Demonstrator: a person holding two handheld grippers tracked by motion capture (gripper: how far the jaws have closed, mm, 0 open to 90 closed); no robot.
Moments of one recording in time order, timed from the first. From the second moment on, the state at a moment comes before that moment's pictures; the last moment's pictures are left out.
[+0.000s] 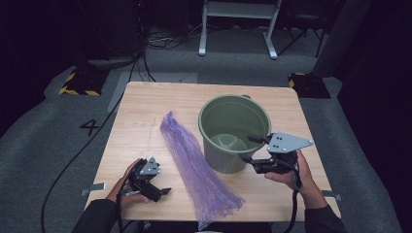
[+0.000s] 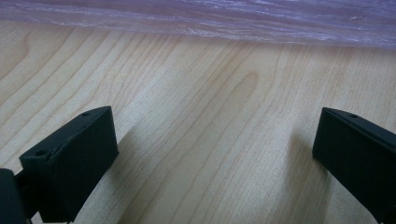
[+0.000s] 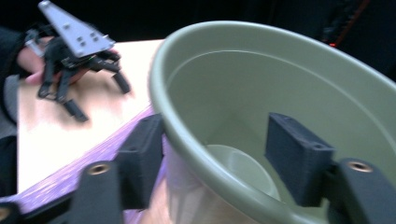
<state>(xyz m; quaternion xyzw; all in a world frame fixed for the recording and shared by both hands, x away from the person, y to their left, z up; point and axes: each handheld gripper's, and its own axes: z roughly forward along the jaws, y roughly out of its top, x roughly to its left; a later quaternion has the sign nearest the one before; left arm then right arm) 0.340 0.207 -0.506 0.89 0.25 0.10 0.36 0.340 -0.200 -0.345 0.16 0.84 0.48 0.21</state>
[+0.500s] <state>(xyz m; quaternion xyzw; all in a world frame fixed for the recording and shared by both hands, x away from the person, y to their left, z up) 0.340 0.207 -0.506 0.89 0.26 0.10 0.36 0.359 -0.172 -0.346 0.11 0.86 0.46 0.20</state>
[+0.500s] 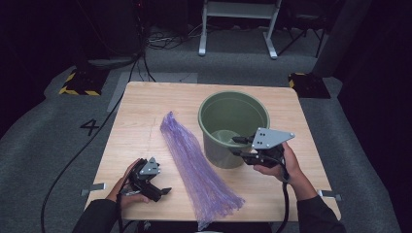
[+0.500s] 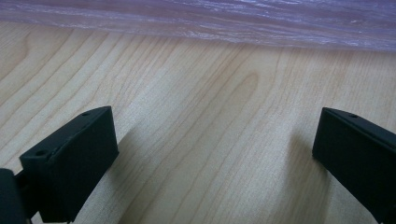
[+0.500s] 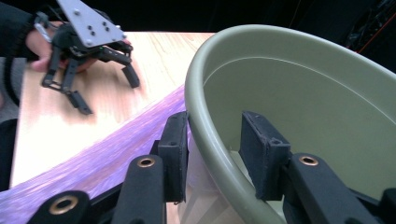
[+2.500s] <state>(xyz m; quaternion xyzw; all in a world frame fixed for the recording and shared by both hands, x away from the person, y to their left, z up) 0.341 0.207 -0.506 0.89 0.26 0.10 0.36 0.295 -0.213 -0.488 0.20 0.88 0.42 0.07</state>
